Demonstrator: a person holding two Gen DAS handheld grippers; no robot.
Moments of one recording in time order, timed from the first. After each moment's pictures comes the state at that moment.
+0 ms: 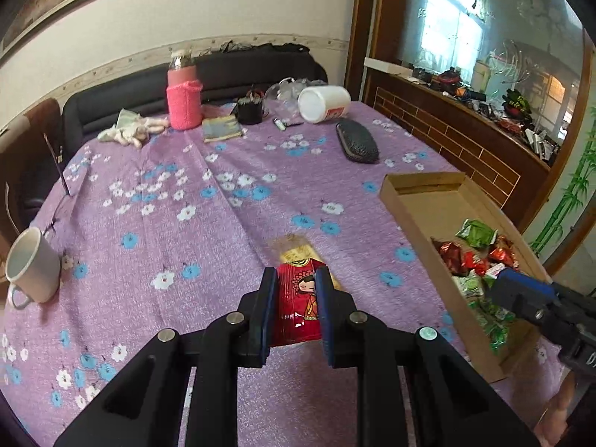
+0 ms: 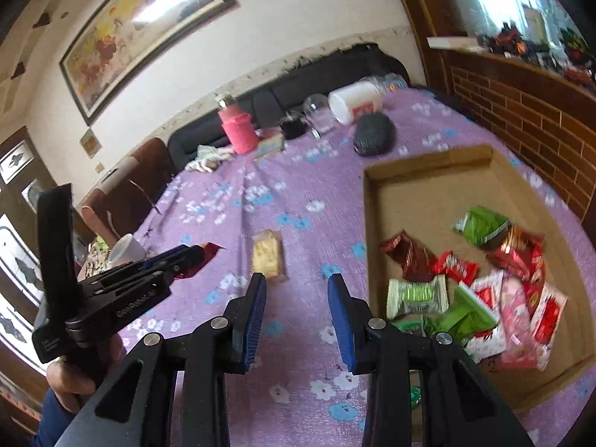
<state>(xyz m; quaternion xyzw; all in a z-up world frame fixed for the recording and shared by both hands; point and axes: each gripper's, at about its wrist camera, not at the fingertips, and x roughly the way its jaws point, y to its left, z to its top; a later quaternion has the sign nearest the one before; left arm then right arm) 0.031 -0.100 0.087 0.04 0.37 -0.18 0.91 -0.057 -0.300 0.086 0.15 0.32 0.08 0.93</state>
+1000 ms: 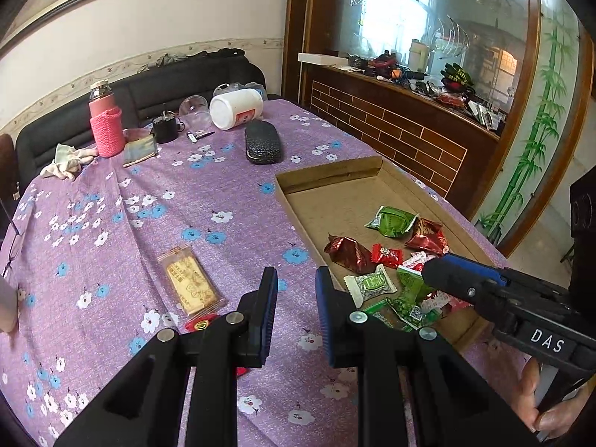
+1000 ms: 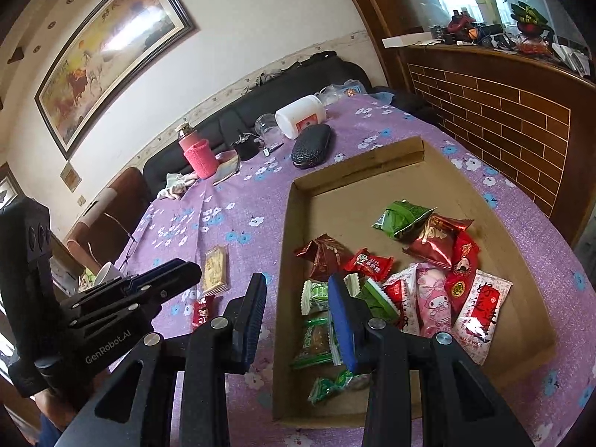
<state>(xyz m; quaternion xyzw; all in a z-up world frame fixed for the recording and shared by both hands) -0.003 -0.188 0.092 0.07 0.36 -0.27 0.89 -0.082 -0.368 0.074 0.20 0.32 0.03 0.93</state>
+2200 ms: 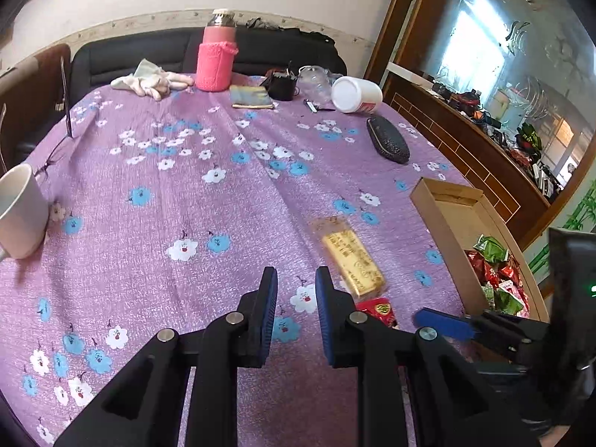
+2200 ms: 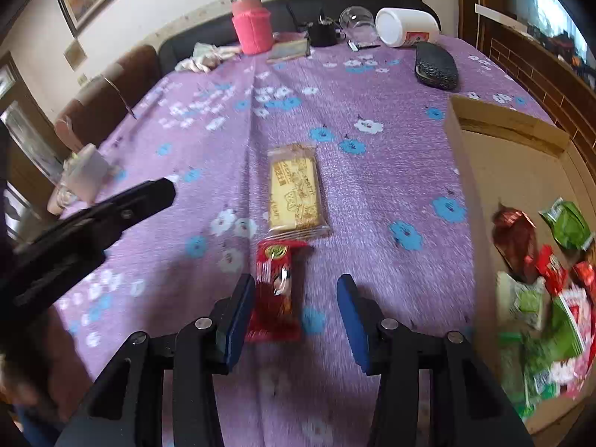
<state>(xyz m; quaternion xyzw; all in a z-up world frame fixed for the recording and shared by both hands) 0.057 -0.044 0.048 -0.05 0.41 -0.17 0.90 0.034 -0.213 0.011 0.05 0.48 0.08 0.87</state>
